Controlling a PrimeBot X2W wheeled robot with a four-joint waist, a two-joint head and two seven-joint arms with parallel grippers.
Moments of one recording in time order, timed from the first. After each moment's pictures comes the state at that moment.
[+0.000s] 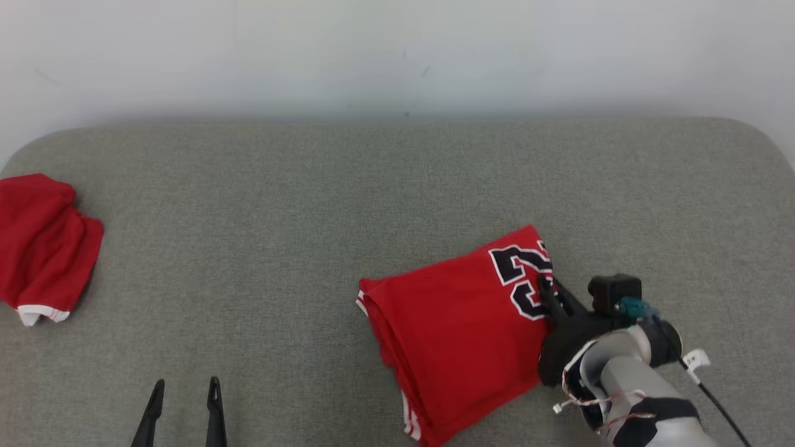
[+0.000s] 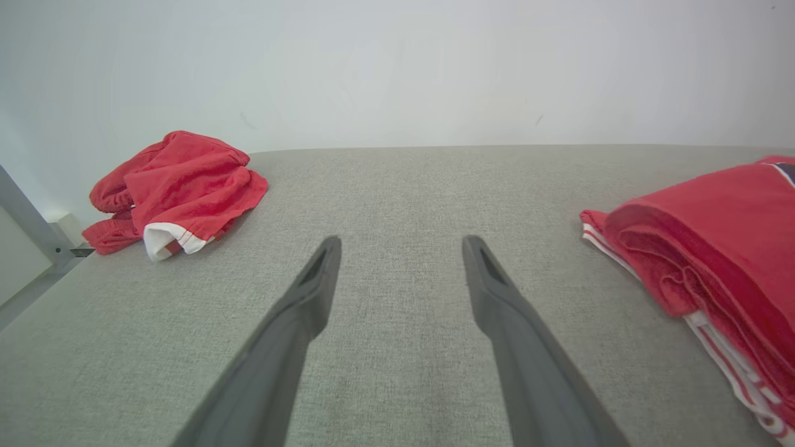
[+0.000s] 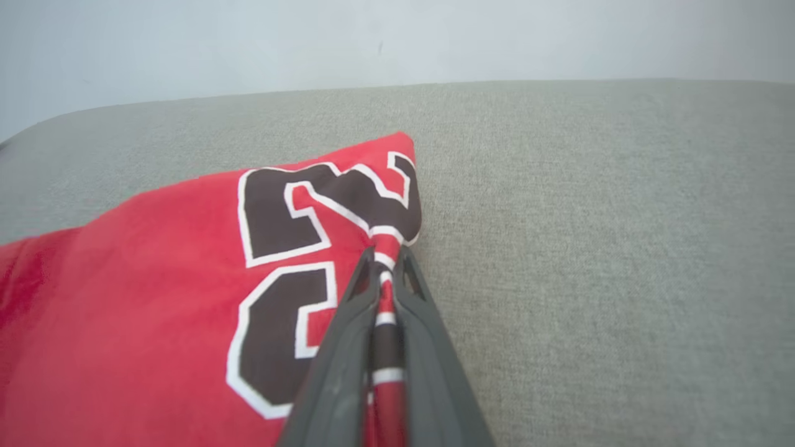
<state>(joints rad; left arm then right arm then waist) 0.11 0.05 0.05 0.10 -0.05 -0.07 -0.26 -0.59 -0.12 0.26 1.06 0.31 0.13 -0.26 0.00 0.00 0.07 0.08</state>
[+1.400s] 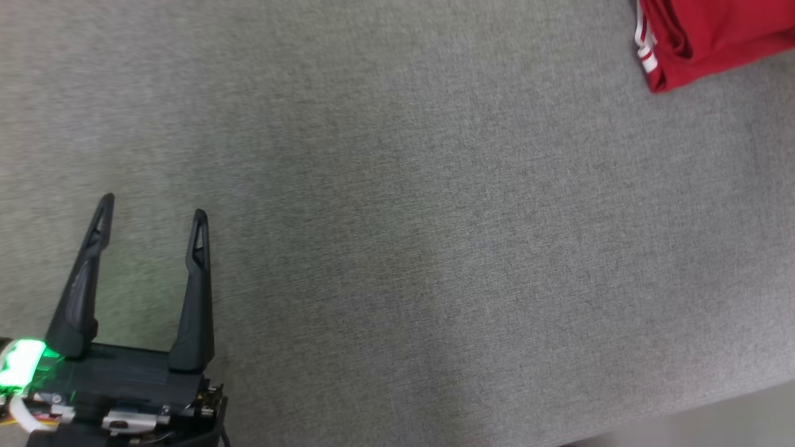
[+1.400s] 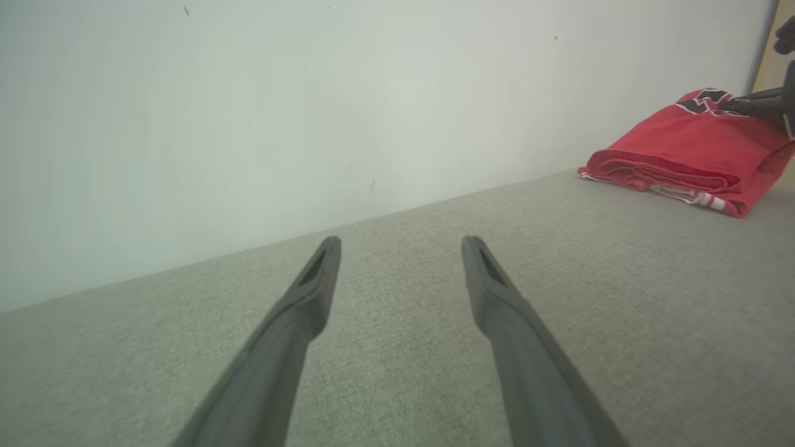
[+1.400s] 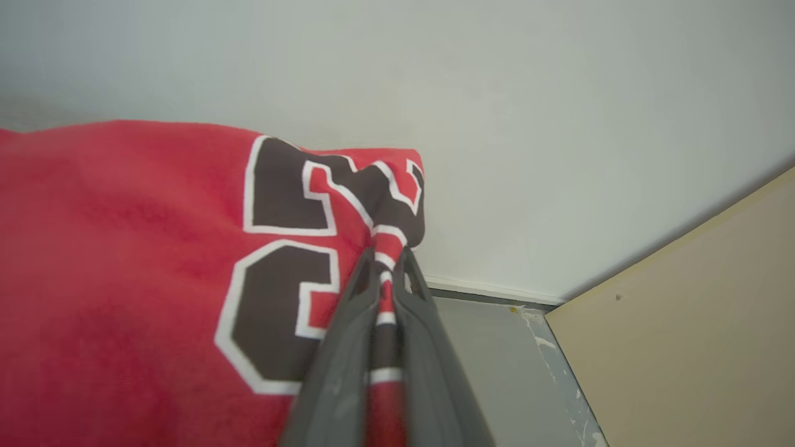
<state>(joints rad) -0.12 0.20 -0.06 -0.43 0.03 -0.07 -0.26 -1.35 -0.56 0.17 1.14 -0.01 0.13 -0.26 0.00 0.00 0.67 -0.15</state>
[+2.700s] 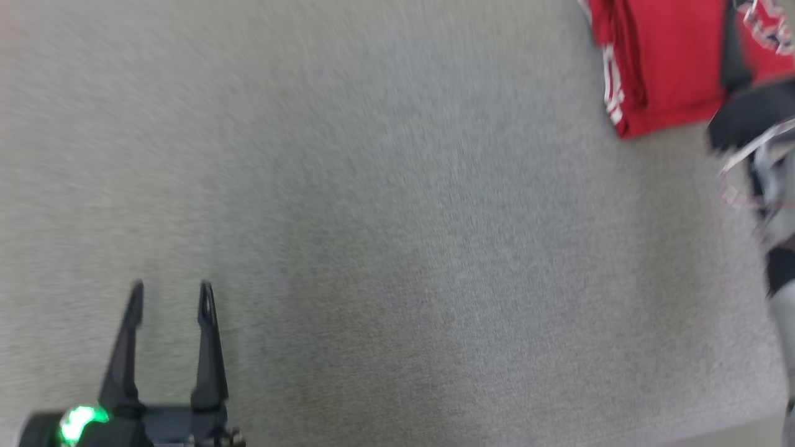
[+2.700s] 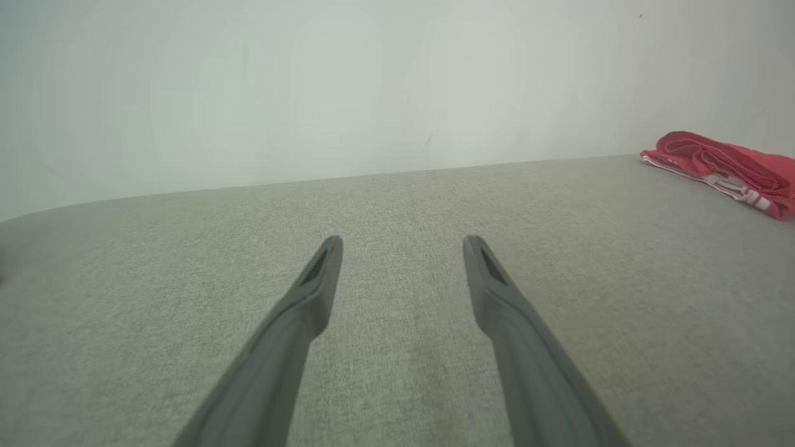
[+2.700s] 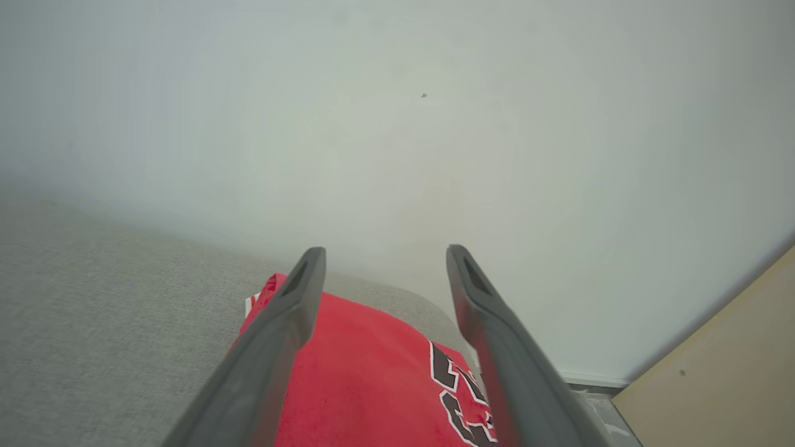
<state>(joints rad) 0.00 0.12 -0.06 -0.22 -0.07 0.03 -0.26 -0.98 -0.39 0.01 0.73 -0.09 0.13 -0.26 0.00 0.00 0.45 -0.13</state>
